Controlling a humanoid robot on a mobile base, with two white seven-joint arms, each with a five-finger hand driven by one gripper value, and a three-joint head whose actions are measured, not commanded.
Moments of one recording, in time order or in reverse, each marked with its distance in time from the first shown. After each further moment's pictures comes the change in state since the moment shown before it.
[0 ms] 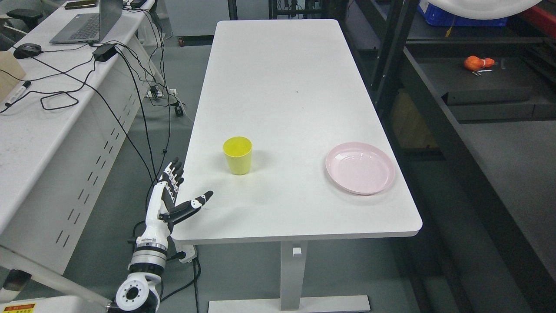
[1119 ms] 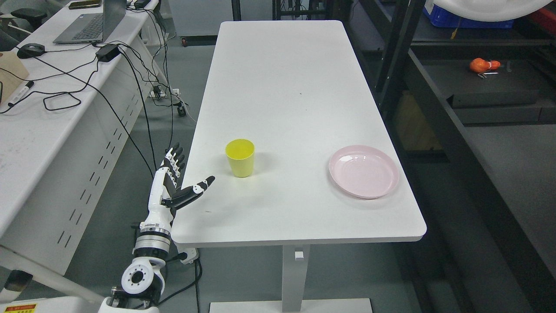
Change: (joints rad) left arm -0.116 -0.010 -0.001 0.106 -0.002 -0.060 0.000; right arm 0.000 0.000 0.000 0.000 0.000 0.000 0.000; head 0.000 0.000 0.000
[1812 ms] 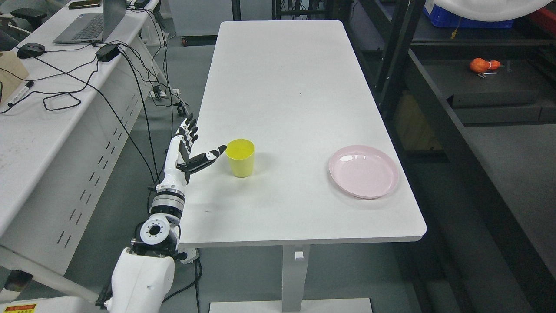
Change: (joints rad) left arm -0.278 -0.015 -0.054 0.311 -0.004 -0.020 -0.023; right arm 0.000 0.000 0.000 0.000 0.000 0.000 0.000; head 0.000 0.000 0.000
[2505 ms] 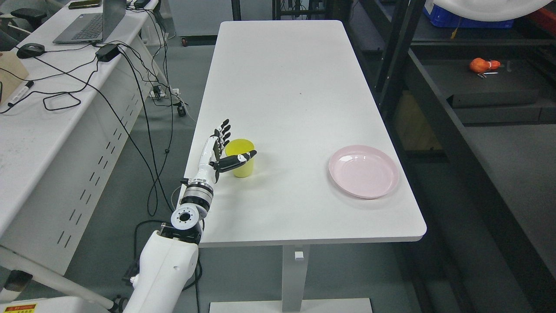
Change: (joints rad) left arm -0.126 -0.036 -0.110 0.233 -0.003 0.000 -0.002; right arm 0.000 0.000 0.000 0.000 0.000 0.000 0.002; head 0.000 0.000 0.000
